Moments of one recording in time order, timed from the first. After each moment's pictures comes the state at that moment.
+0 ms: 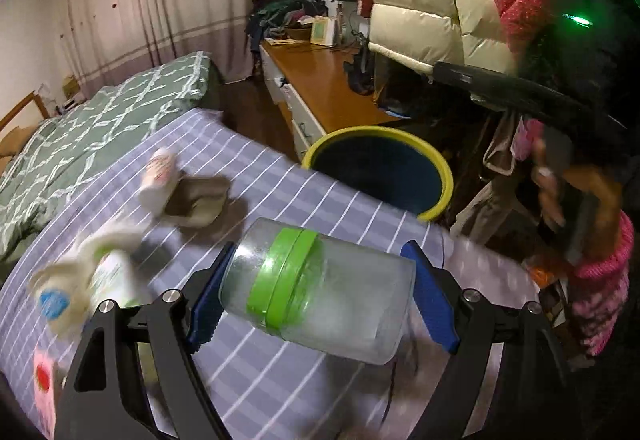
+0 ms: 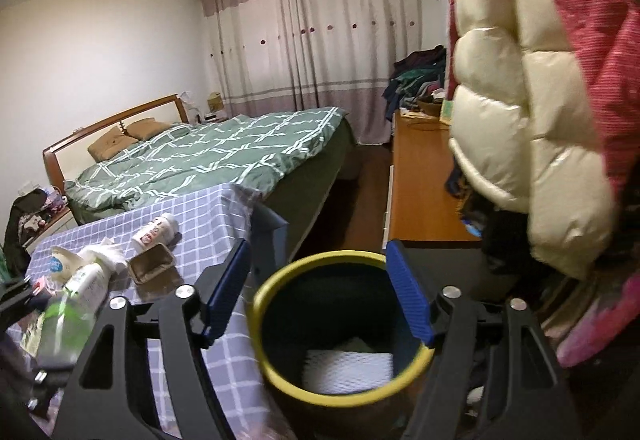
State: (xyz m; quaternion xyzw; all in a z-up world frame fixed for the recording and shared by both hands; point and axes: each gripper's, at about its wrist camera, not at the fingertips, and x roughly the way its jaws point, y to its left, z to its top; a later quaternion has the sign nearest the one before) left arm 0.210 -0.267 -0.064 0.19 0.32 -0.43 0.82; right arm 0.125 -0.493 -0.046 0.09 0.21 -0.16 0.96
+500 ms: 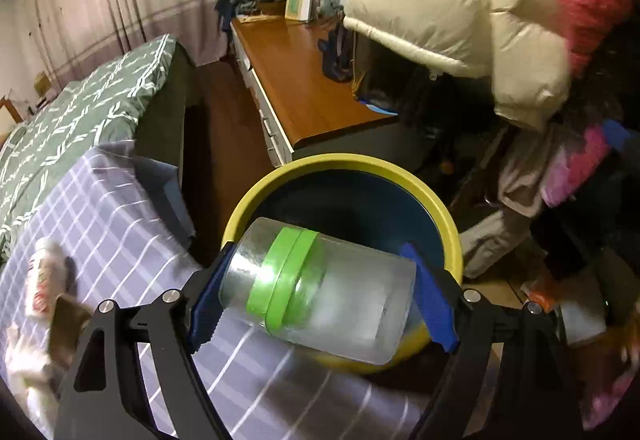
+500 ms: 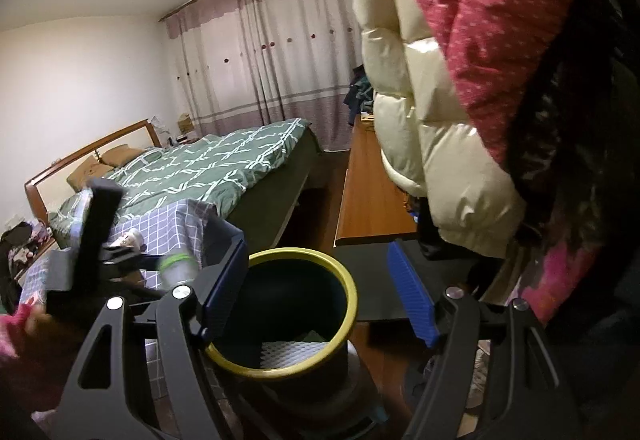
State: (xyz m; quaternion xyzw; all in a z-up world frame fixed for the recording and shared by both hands) left arm 0.272 -0.454 -0.100 0.22 0.37 -0.43 0.79; right arm 0.056 -0.549 -0.047 0.14 0.18 -0.21 0.95
